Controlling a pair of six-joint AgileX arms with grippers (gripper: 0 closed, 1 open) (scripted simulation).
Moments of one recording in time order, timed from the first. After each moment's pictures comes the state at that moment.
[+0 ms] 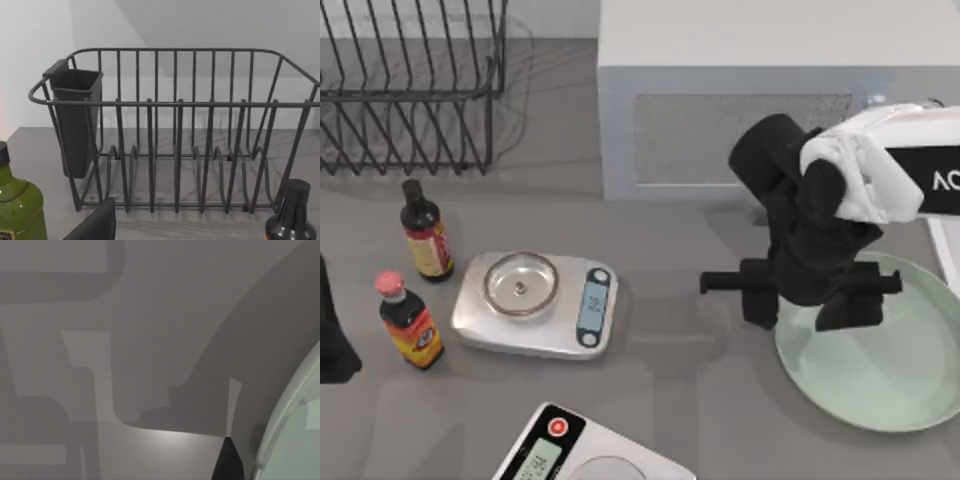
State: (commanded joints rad) left arm 0.00 0.00 0.00 0.00 0.00 0.00; right arm 0.58 2.08 1.24 -0.73 0.00 0.60
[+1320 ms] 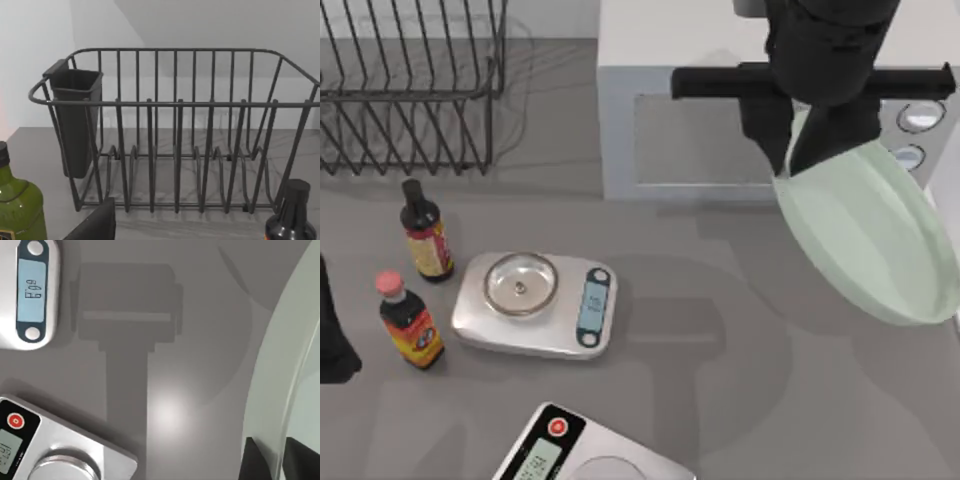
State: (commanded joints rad) left arm 0.00 0.00 0.00 0.00 0.00 0.00; right arm 0.63 2.02 2.20 -1.66 0.03 0.62
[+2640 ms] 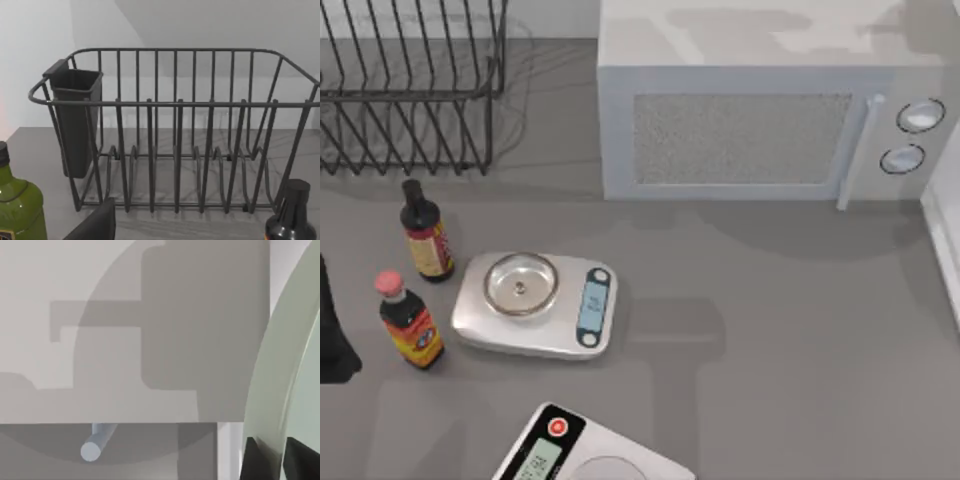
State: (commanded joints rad) left arm 0.00 0.00 0.00 0.00 0.00 0.00; right arm 0.08 2.38 2.87 -1.71 0.03 0.11
